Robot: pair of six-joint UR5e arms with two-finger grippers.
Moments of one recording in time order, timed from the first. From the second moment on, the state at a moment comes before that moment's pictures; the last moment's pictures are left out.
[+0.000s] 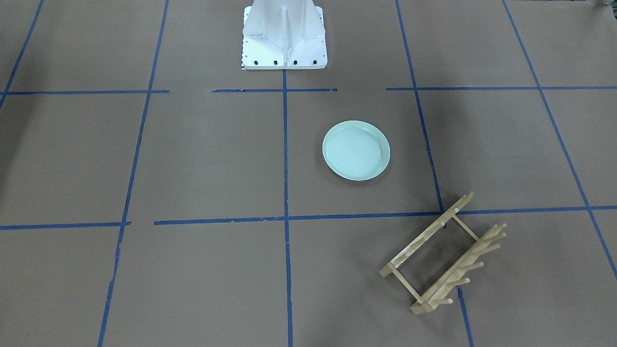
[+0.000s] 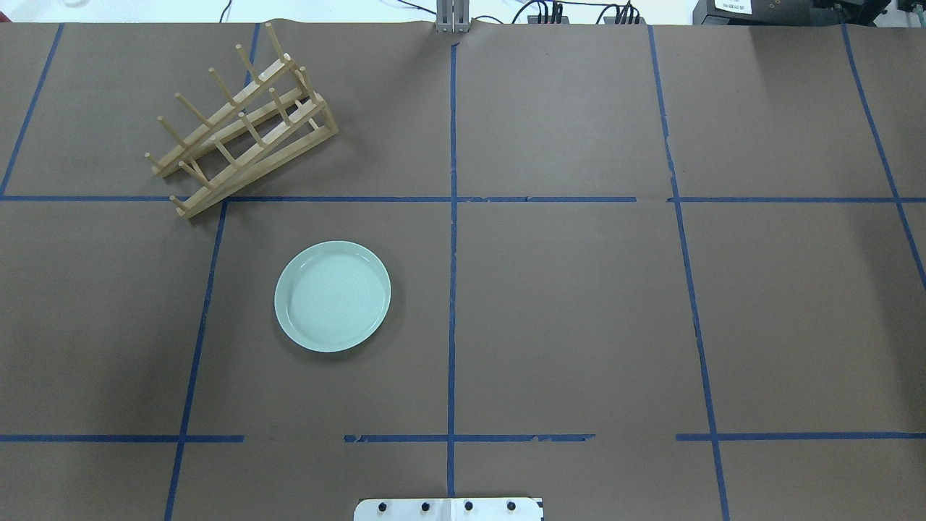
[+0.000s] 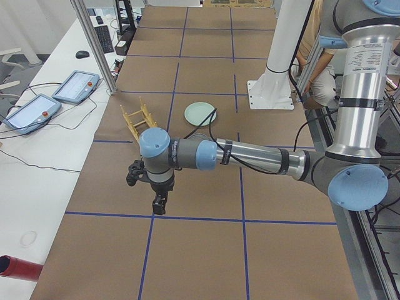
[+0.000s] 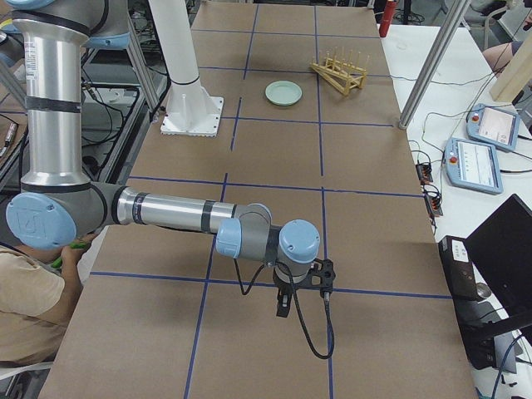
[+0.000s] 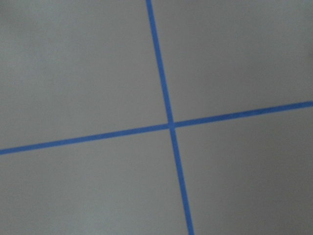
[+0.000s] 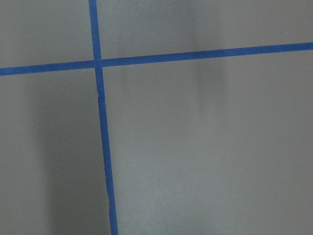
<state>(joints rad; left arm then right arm) -1.57 -1.58 -1.67 -1.48 -2.27 0.12 1.62 -1.63 1.56 -1.62 2.32 -0.02</state>
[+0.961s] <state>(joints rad) -1.65 -1.52 -1.69 -1.48 -2.36 0.12 1.62 -1.63 1.56 -1.62 2.32 -0.02</state>
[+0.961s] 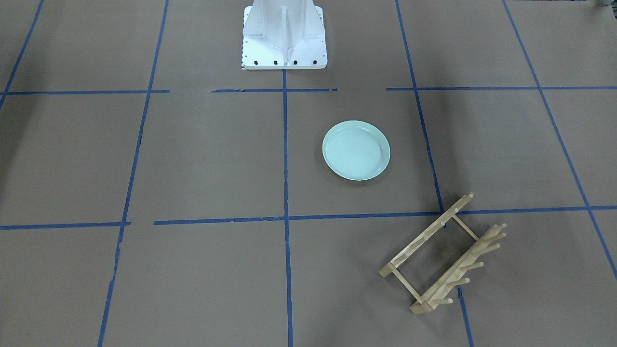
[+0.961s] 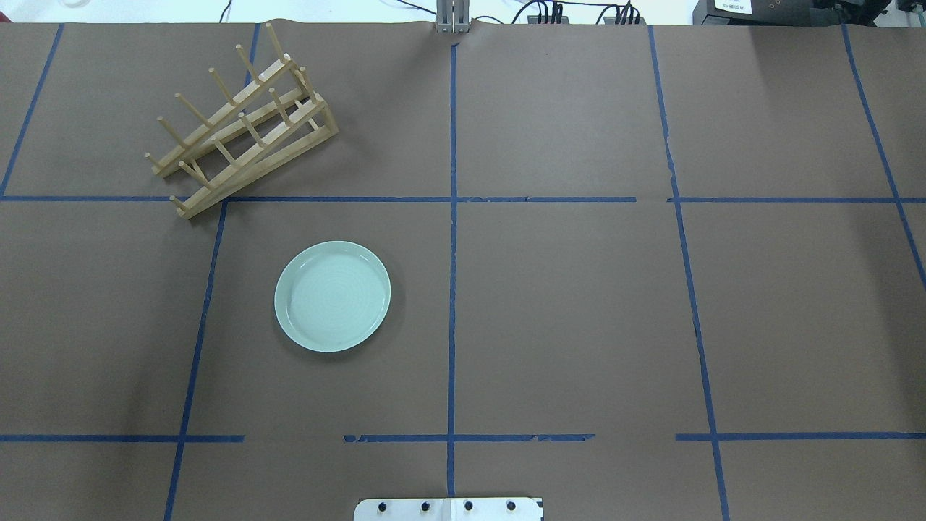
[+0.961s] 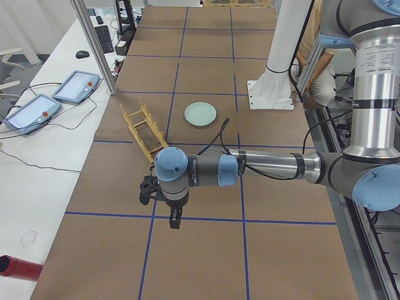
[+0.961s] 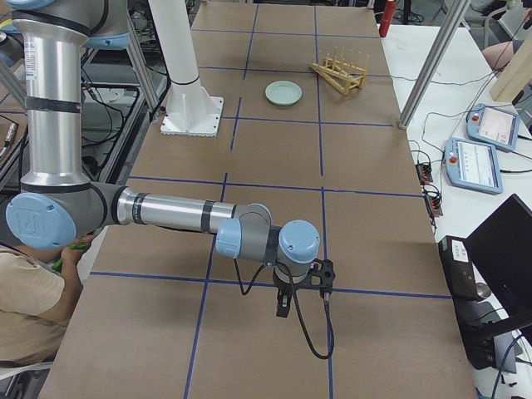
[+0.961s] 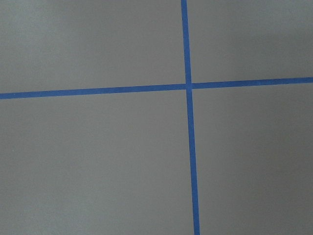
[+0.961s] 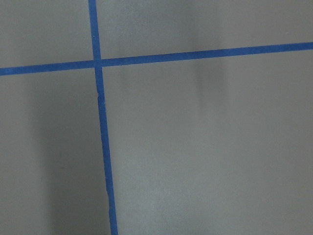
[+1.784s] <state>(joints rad) -1.65 -1.52 -1.68 -1.60 -2.36 0.12 1.62 -1.63 1.56 -1.62 2.32 -0.02</state>
